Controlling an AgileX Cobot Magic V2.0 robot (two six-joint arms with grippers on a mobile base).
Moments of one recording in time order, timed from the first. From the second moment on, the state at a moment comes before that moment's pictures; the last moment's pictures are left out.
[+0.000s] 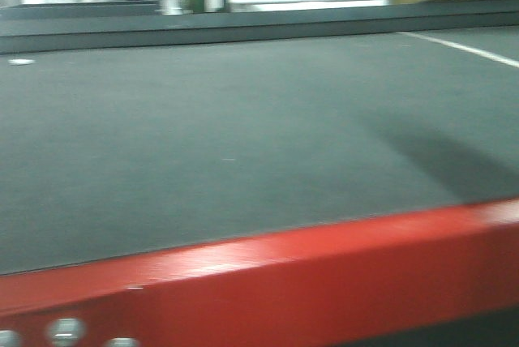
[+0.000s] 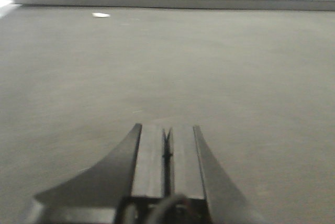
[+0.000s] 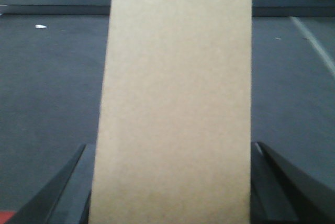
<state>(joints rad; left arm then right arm) -0.05 -0.01 0.03 -0.08 0.12 0.05 0.38 0.45 -0.82 -0.15 0.67 0.22</state>
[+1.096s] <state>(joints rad) -0.05 -0.01 0.03 -0.08 0.12 0.05 0.38 0.45 -0.82 -0.15 0.67 0.22</state>
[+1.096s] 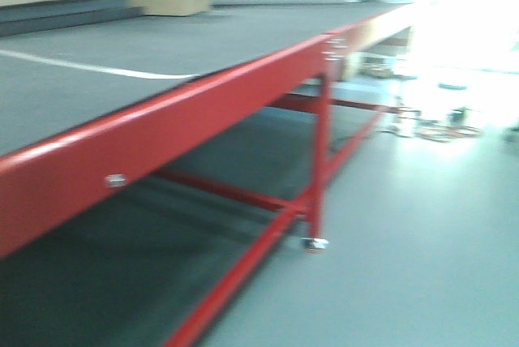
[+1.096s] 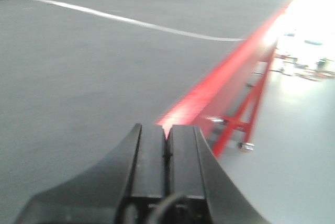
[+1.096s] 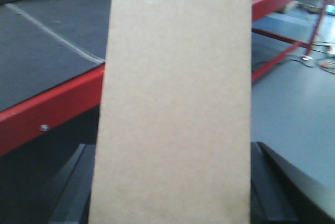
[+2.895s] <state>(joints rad) -0.05 -0.01 0.03 -0.08 0.12 0.05 0.38 0.45 -0.82 -0.15 0.67 0.22</state>
